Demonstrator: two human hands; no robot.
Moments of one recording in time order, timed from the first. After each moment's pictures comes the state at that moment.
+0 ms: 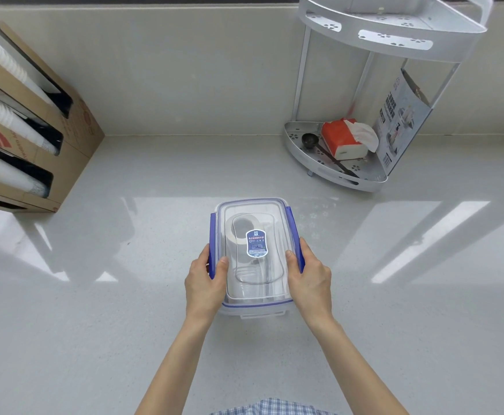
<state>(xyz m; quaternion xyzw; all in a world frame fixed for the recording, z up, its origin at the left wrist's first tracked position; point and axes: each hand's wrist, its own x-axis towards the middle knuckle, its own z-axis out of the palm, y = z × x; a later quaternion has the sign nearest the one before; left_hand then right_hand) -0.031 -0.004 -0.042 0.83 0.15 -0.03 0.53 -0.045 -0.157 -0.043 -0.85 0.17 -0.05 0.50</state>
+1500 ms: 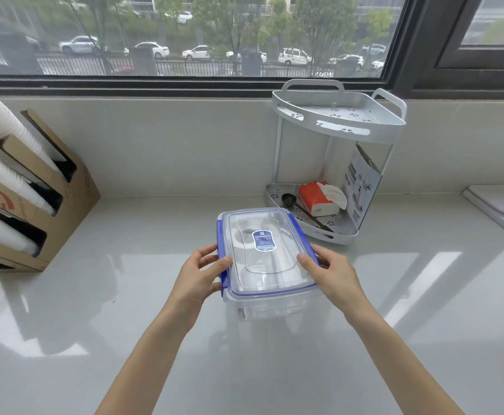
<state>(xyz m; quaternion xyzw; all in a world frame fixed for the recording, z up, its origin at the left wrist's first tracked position) 0.012 -0.013 0.042 0.66 0.06 -0.11 0.74 -0.024 -0.220 0.053 -0.82 0.13 -0.05 0.55</state>
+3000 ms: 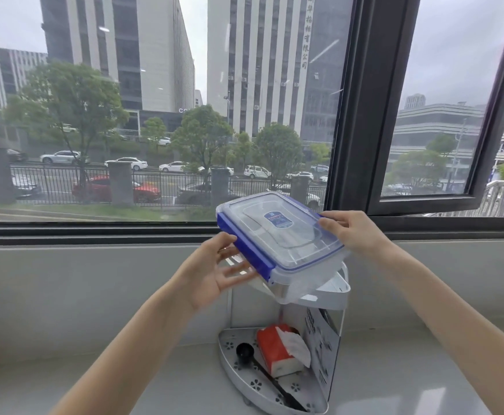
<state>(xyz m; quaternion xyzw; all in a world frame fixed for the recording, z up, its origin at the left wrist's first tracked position) 0.173 -0.139 0.249 0.48 -0.12 -0.21 0.84 0.148 -0.375 0.282 -0.89 0.04 -0.23 0.40</state>
